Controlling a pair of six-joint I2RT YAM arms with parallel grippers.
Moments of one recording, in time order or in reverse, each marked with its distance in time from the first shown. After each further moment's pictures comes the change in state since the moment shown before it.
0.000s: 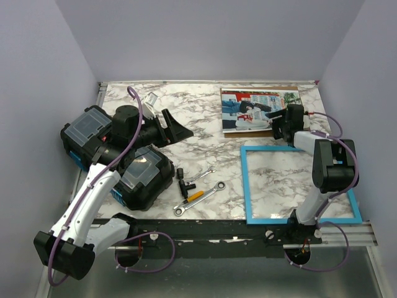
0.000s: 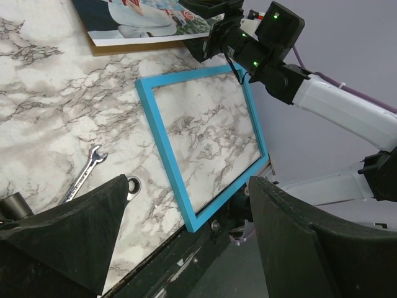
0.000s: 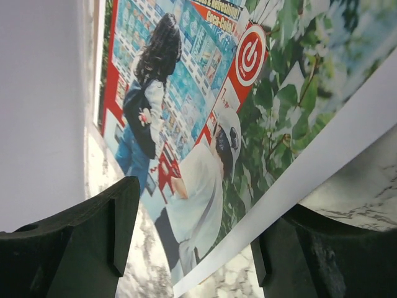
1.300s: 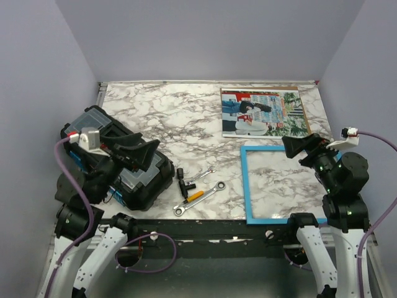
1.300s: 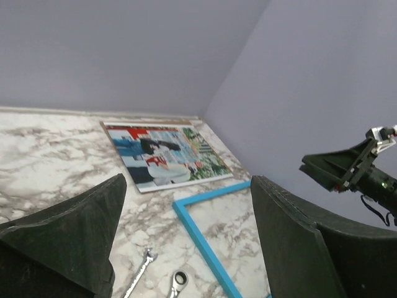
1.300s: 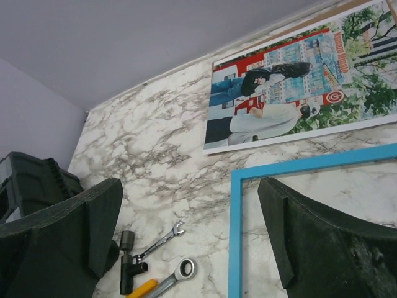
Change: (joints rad) left arm -0.026 -0.568 -0.133 0.110 -0.325 0.192; right arm 0.000 -1.318 -0.091 -0.732 -0.207 -0.737
